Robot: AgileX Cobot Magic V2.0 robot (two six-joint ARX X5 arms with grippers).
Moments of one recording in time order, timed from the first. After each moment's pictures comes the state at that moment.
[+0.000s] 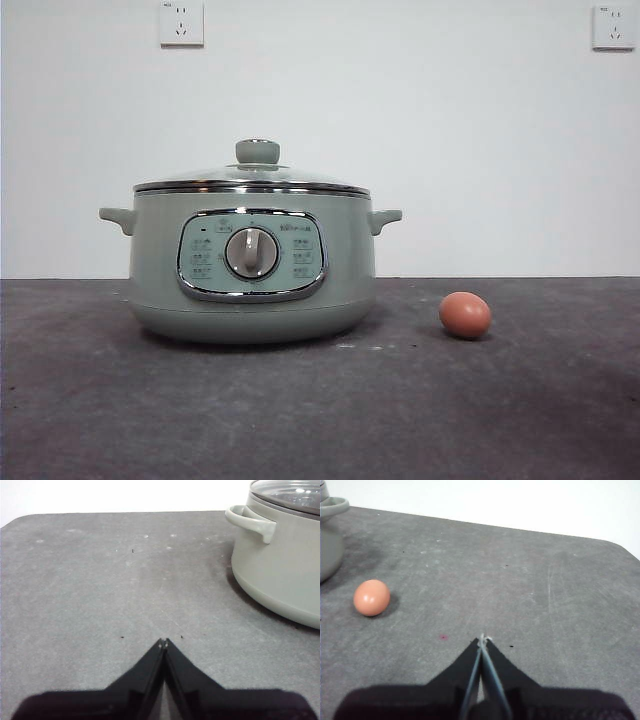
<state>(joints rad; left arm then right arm) 0.12 0.09 0.02 -0.17 0.11 0.01 0.00 0.01 0.03 -0.20 -0.03 -0.15</state>
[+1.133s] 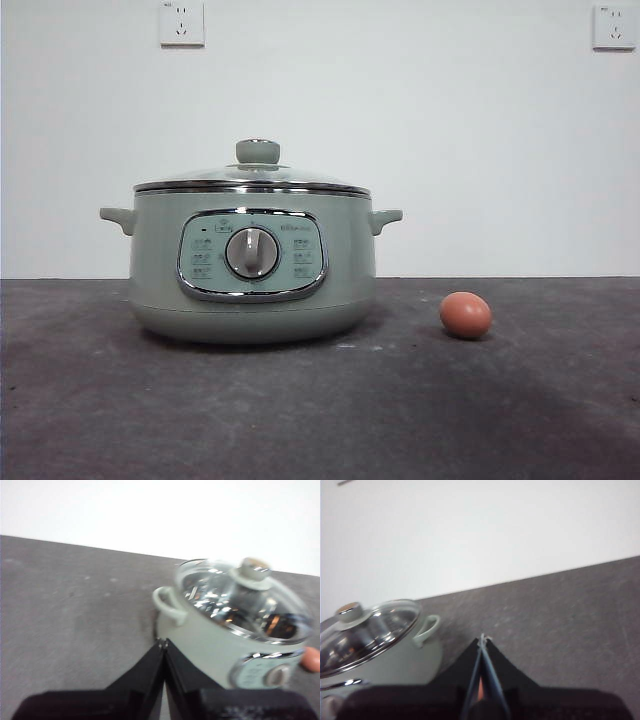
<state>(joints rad) 0.12 0.28 0.42 -0.33 0.34 -0.18 0.00 0.20 0.39 -0.24 -0.24 0.24</state>
